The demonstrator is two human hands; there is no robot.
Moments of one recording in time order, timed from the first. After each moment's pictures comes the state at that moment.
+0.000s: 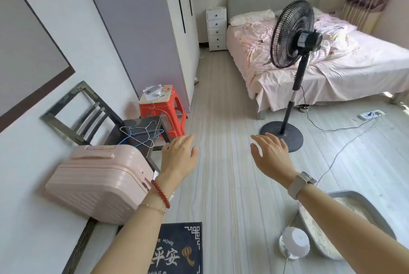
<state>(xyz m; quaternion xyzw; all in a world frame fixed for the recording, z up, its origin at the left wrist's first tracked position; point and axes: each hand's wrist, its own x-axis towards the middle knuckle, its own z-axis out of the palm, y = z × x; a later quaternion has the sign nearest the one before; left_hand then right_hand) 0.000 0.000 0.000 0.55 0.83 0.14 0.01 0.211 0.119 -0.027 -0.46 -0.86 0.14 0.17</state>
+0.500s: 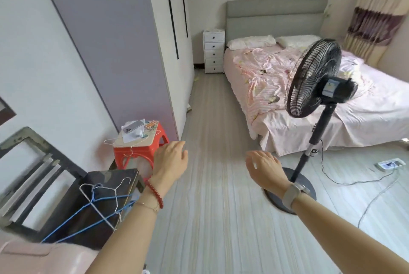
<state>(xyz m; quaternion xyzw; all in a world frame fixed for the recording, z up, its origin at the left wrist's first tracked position) -0.221 0.358 -0.018 0.53 0.84 0.15 -0.03 0.012 0.466 -0.035 -0.45 -0.87 0.16 0.12</state>
